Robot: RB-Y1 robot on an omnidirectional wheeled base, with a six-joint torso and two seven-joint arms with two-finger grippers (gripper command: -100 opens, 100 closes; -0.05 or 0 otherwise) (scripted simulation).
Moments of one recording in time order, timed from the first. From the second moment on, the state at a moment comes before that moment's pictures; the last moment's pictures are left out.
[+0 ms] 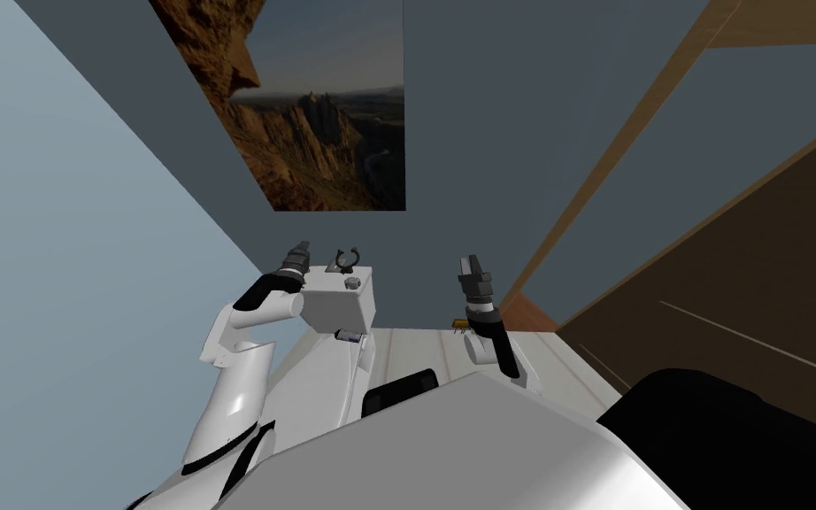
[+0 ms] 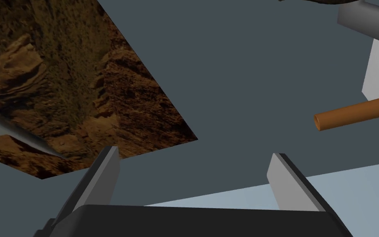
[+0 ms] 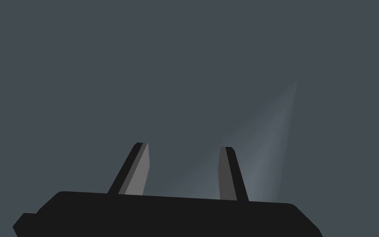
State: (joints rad) left arm -0.32 0.30 0.22 -1.86 0.07 0.49 -0.27; right arm 0.46 -0.02 -0.06 -2.22 0.07 -0.60 -0.10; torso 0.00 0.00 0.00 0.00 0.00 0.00
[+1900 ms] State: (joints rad) left arm -0.68 0.29 0.28 -1.60 -0.01 0.98 -0.27; right arm 0.46 -0.02 -0.06 -2.22 0.07 -0.60 -0.10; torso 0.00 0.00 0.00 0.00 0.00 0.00
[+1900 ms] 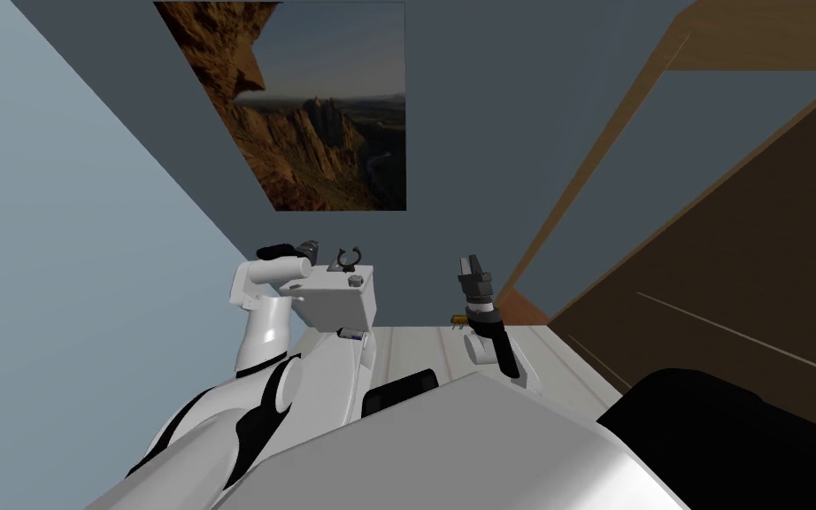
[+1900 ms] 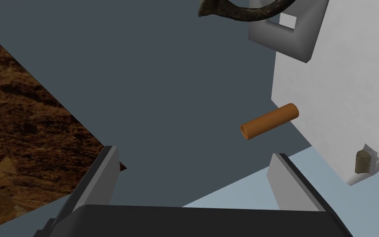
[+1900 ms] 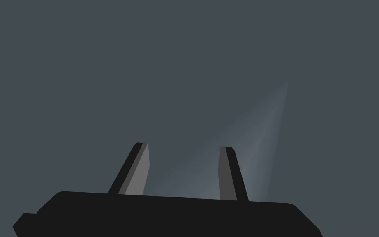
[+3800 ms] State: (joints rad) left arm -0.93 0.26 0.33 -1.37 -0.11 1.35 -0.21; right arm 0.46 -0.02 -0.06 -2.22 0.07 -0.60 -0.10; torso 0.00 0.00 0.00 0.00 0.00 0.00
